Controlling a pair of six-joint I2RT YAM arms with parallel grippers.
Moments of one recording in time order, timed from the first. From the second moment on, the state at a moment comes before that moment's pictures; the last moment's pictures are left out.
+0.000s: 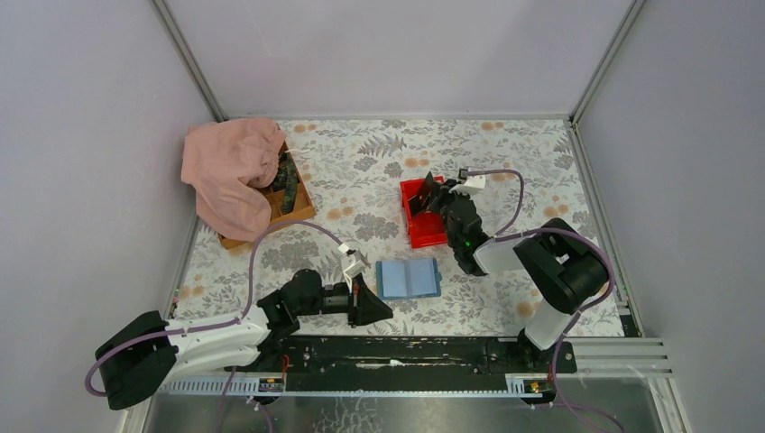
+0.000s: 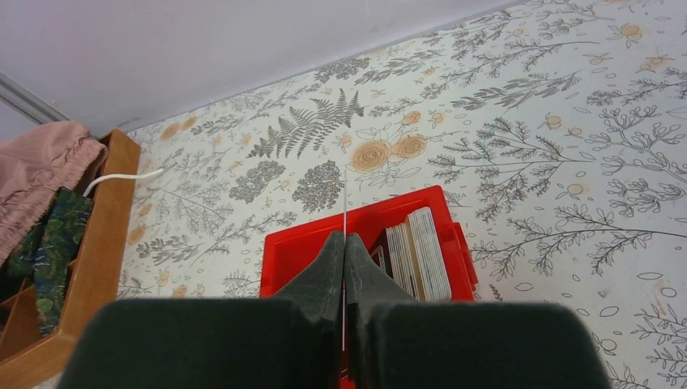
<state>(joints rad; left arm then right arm) -0.98 0.89 0.10 0.62 0.46 -0.57 0.63 1.70 0.59 1.06 0.49 0.44</state>
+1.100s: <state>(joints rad) -0.98 0.92 0.10 0.62 0.46 -0.57 0.68 1.53 0.58 0.93 0.56 0.36</state>
